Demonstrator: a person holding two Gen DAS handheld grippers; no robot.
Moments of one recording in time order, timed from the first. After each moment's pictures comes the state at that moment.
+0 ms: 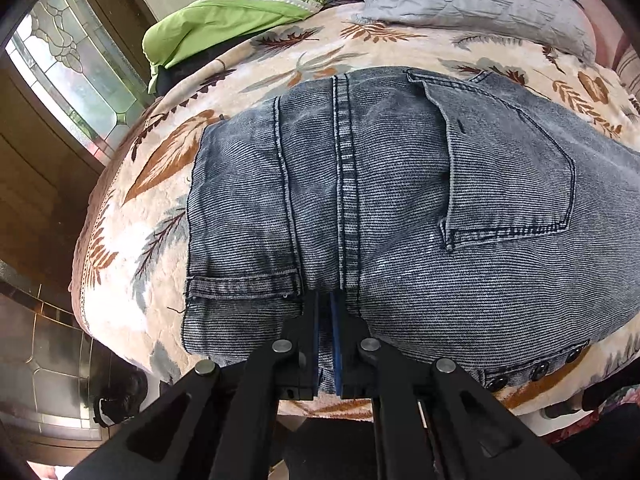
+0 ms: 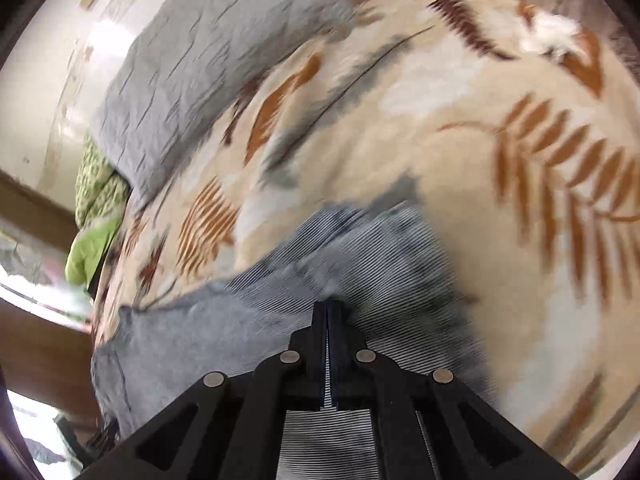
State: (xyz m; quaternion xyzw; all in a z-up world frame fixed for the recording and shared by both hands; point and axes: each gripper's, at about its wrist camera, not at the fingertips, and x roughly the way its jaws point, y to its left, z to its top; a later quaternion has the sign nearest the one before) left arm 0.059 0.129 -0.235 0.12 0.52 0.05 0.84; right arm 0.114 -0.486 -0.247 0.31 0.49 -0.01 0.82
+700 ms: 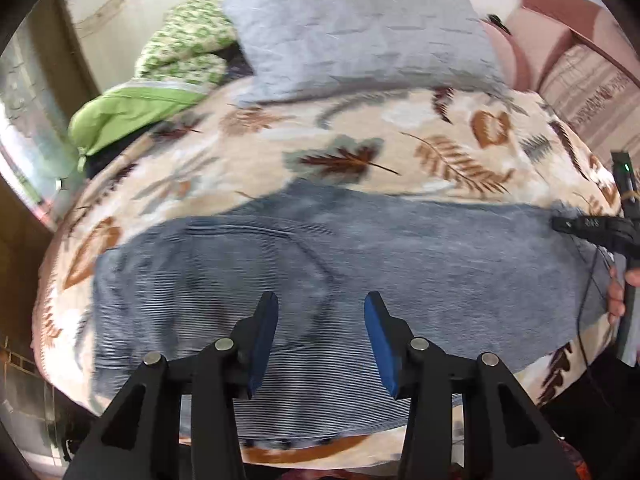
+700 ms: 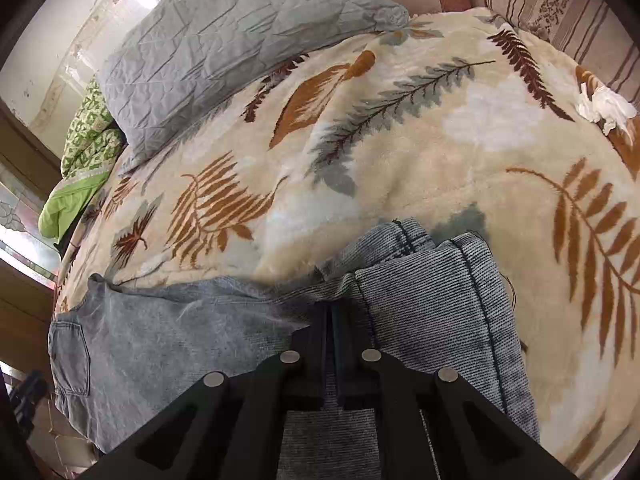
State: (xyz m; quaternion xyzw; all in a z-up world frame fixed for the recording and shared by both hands) left arm 0.064 -0.032 -0.174 0.09 0.48 -0.08 0.87; right arm 0.150 -0.428 -0.249 0.21 0.51 0.01 0.83
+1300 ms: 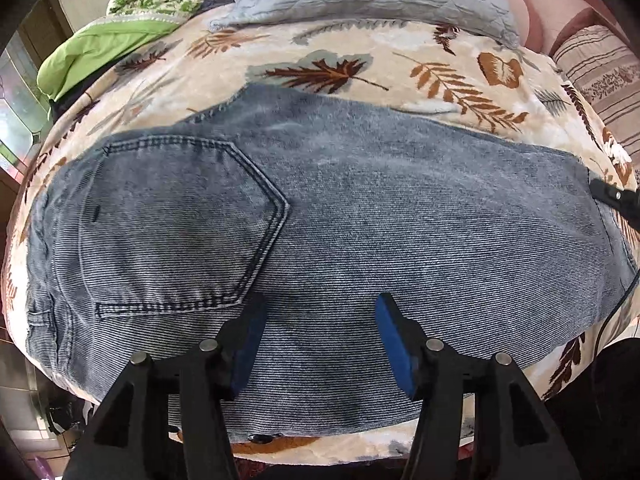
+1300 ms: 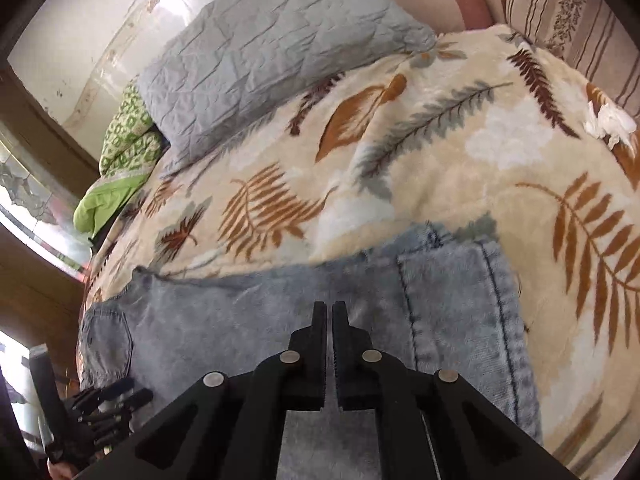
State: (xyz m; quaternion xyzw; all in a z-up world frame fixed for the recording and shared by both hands) left arm 0.066 -0.048 -0.230 0.07 0.55 -0.07 0.83; right arm 0.122 -0.418 -0.215 0.22 0.49 0.06 0.84
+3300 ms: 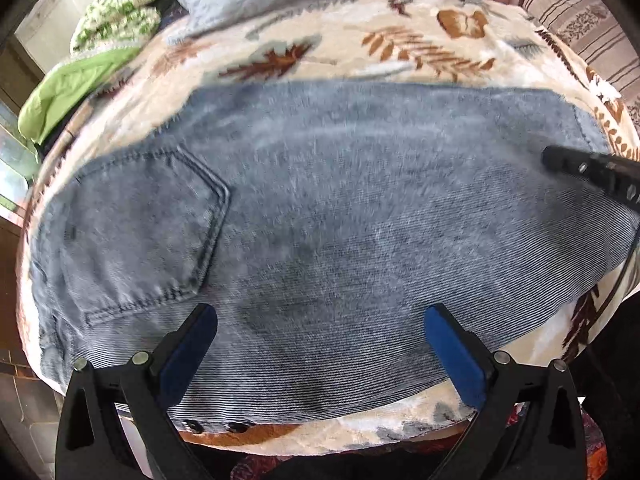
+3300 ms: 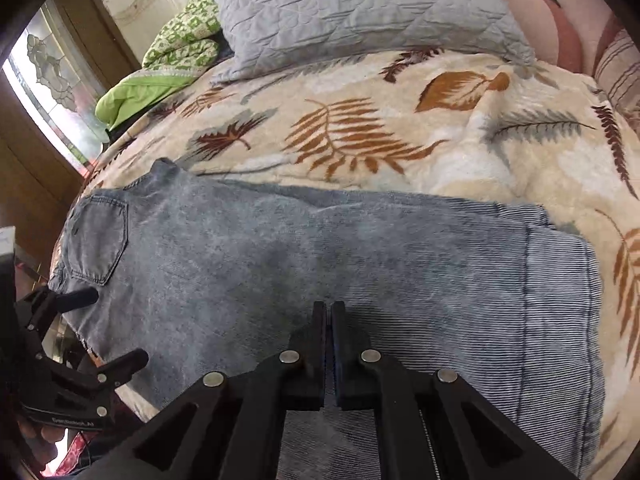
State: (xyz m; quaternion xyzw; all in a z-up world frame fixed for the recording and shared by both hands) left arm 0.061 -0.081 -0.252 0.14 0.57 -0.11 0.80; right arm 0.112 -0.339 -0.234 0.07 0.51 0.13 0.84
